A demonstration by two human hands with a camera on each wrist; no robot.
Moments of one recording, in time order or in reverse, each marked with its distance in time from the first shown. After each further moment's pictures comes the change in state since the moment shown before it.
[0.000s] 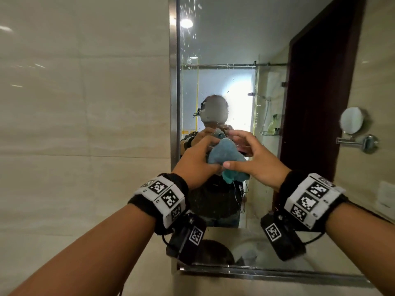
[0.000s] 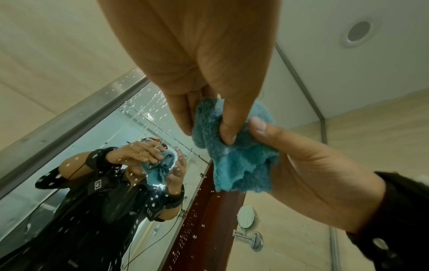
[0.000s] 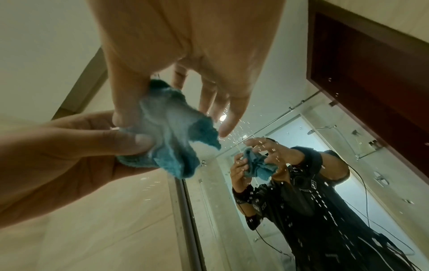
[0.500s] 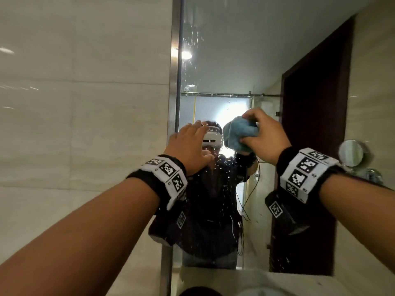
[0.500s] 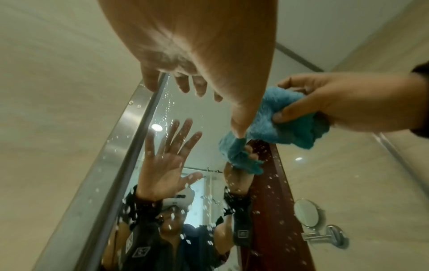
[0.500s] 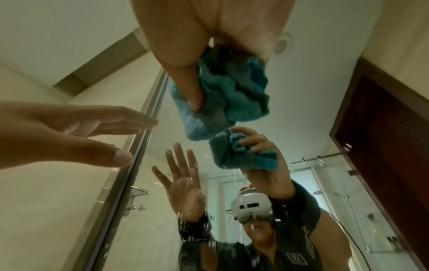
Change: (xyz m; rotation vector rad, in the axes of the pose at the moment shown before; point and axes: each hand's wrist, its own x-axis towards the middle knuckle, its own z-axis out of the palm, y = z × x) left_hand 0.112 -0.015 -0.052 0.806 0.139 0.108; right_hand 0.111 -0.036 -0.049 -0.447 0.342 -0.167
